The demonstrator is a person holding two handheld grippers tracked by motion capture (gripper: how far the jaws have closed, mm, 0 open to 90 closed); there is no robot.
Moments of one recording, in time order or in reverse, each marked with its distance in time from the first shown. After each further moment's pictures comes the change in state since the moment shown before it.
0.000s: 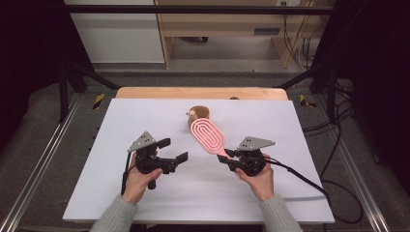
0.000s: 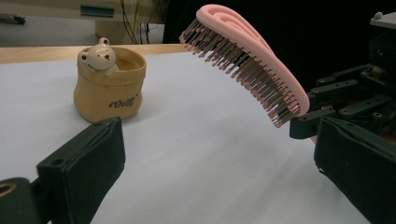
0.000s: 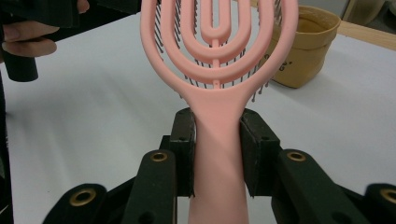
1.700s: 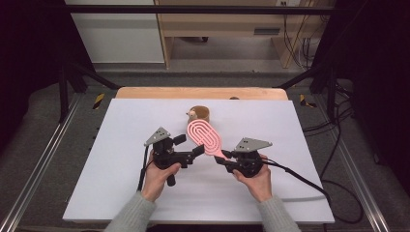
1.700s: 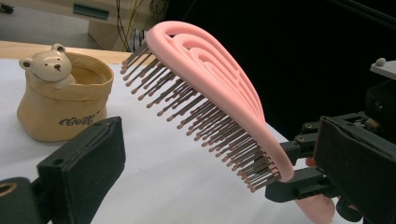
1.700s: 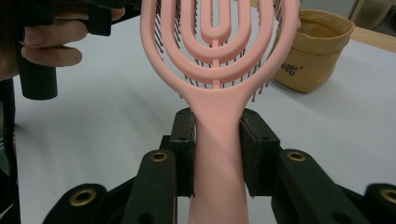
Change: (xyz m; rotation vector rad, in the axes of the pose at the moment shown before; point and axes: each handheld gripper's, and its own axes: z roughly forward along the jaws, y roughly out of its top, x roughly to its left) left arm -0.022 0.009 0.039 -0.054 -0.016 -0.115; right arm 0.007 0.002 0.004 -0.005 0.015 -0.019
